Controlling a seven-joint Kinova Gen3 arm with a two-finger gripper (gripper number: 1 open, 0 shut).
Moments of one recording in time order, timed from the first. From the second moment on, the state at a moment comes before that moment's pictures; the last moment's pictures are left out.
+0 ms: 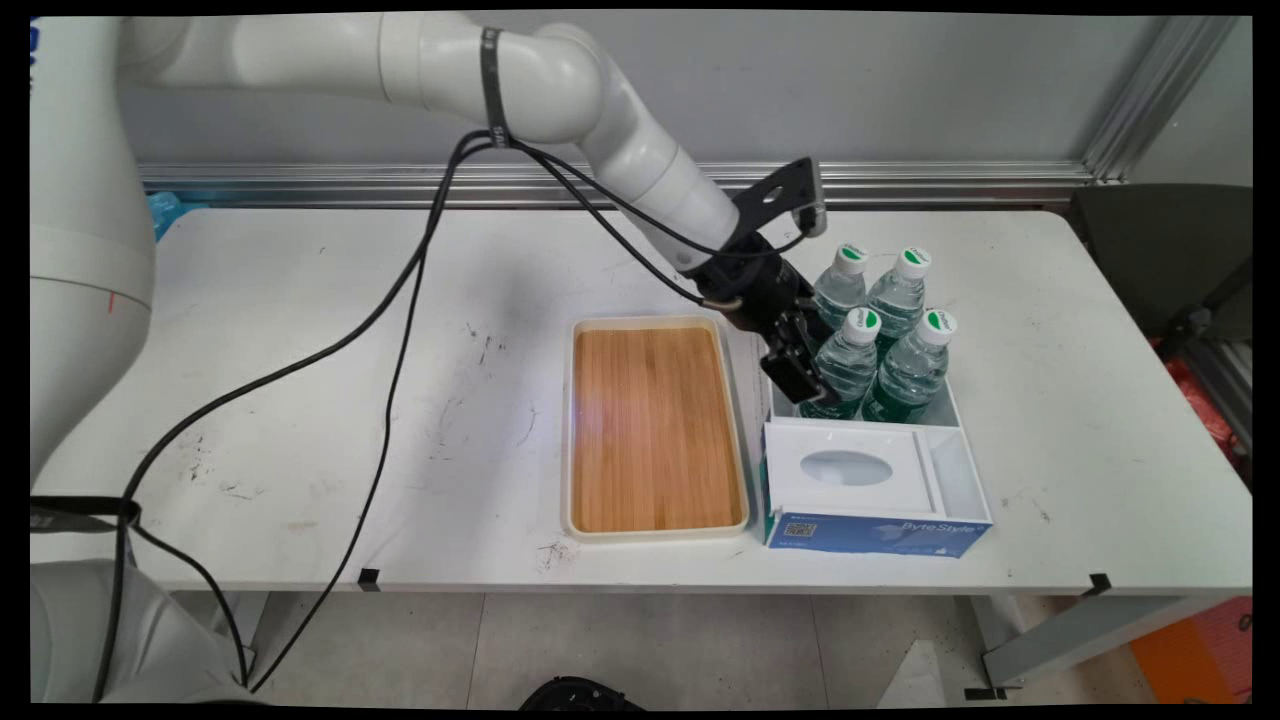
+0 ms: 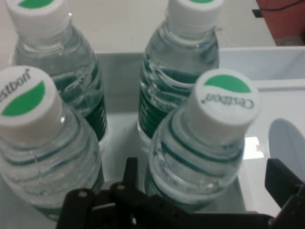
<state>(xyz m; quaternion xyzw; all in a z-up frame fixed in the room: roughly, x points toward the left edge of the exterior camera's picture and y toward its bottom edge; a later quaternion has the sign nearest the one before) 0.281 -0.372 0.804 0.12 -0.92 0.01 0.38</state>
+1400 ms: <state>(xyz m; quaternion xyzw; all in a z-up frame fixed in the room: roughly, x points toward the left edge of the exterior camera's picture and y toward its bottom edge) 0.296 -0.361 0.849 0.14 -0.90 0.02 0.40</state>
